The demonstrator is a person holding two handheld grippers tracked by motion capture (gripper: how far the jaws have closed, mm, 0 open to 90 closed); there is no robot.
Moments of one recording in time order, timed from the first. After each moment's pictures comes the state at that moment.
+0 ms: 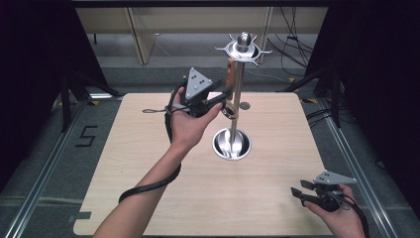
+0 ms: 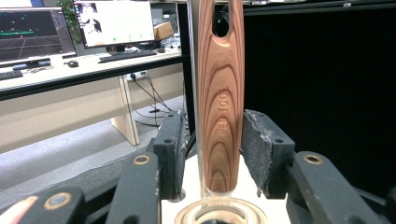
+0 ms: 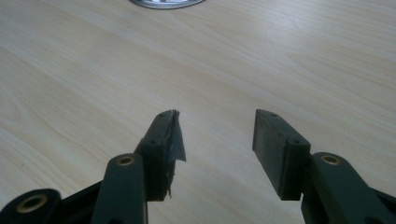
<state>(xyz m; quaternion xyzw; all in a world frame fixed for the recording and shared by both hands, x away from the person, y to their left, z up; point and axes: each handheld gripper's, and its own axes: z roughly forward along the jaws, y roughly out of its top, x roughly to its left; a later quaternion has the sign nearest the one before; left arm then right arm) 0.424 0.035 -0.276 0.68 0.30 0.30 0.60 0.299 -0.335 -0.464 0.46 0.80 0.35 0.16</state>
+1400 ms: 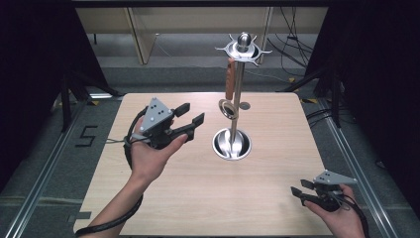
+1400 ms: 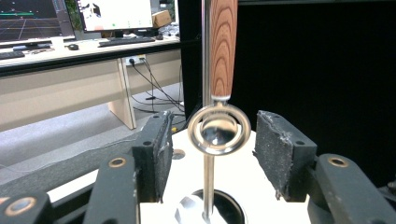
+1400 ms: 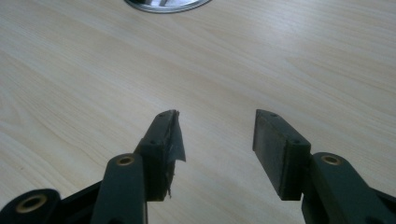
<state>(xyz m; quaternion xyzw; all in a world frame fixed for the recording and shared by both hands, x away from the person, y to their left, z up) 0.359 0.109 -0.299 0.69 0.31 0.28 0.60 0.298 -0.335 -0.463 0.47 0.79 0.36 0.17</state>
